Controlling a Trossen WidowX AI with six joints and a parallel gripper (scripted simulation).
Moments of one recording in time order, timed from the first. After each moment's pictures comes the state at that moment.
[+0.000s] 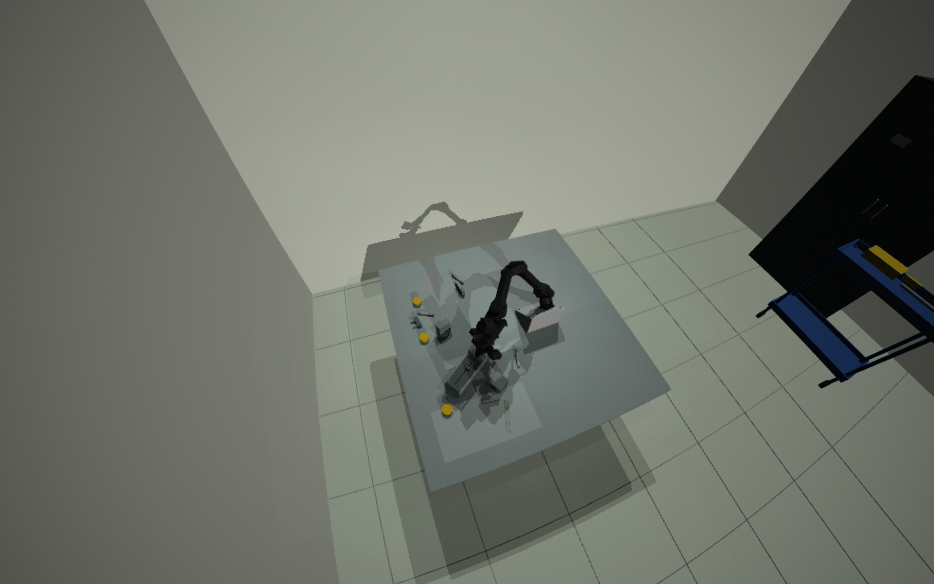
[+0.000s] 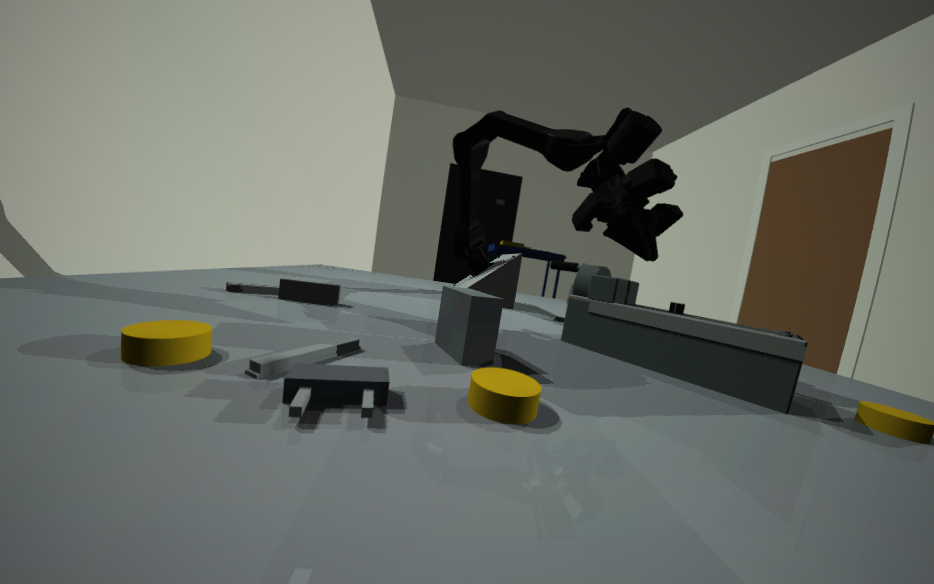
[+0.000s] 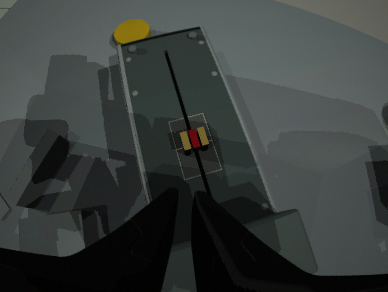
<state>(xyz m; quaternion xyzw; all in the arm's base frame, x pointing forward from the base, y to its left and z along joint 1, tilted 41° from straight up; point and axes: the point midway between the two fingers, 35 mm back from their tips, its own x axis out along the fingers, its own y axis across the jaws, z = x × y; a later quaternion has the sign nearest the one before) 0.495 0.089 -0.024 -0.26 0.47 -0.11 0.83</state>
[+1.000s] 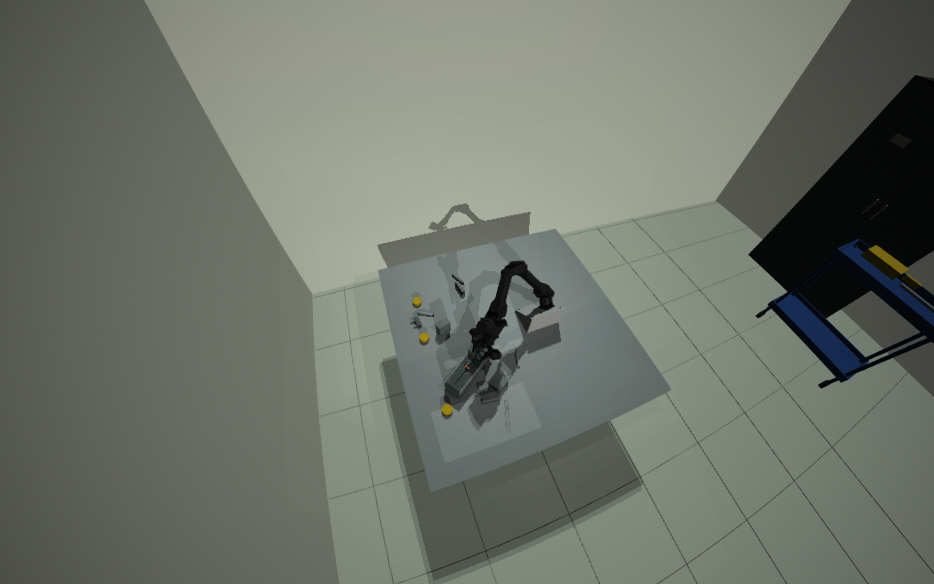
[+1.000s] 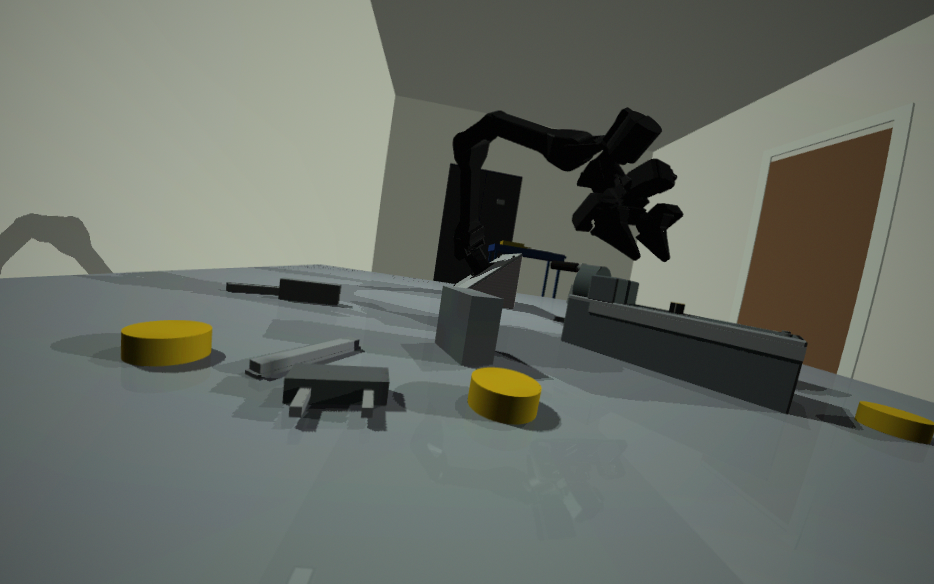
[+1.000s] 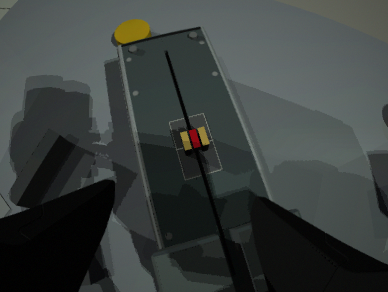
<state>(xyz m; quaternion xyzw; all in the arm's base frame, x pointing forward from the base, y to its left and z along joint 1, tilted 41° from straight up) 0.495 0.089 -0.025 -0.25 0.47 -0.11 0.84</state>
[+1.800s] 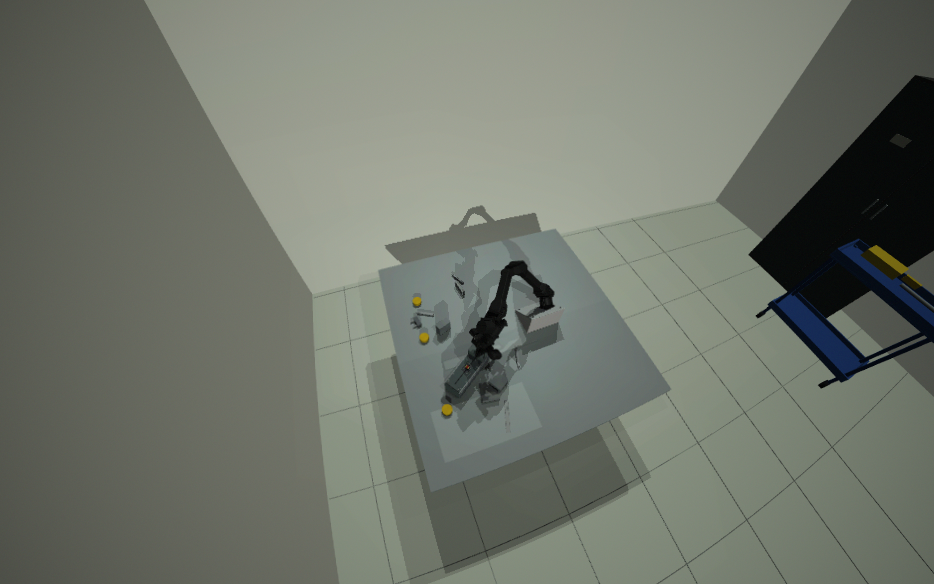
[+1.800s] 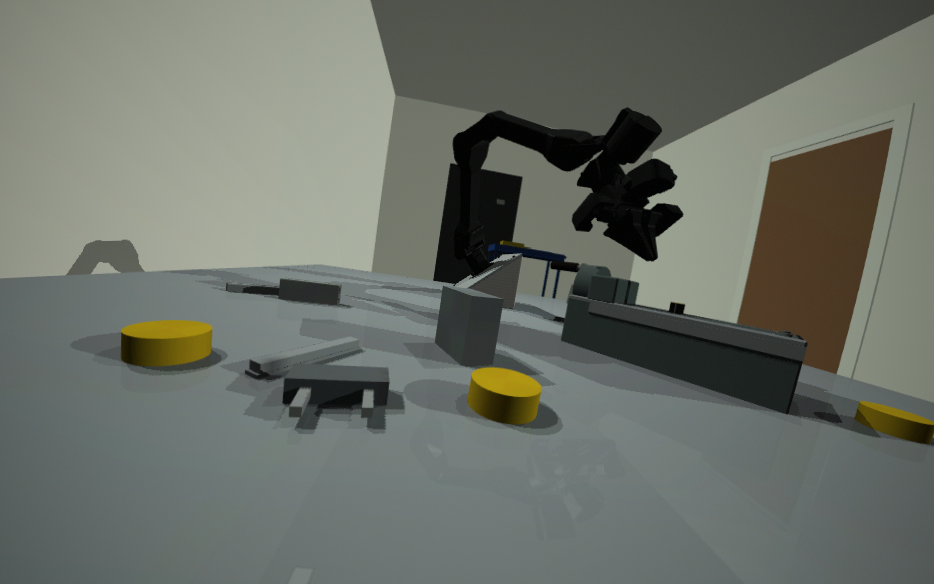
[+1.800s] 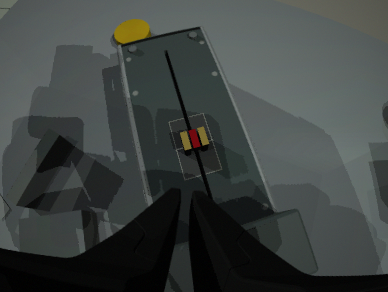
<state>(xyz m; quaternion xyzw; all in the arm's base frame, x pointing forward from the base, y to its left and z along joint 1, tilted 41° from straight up) 0.495 0.089 -0.025 -0.25 0.47 -0.11 0.83</state>
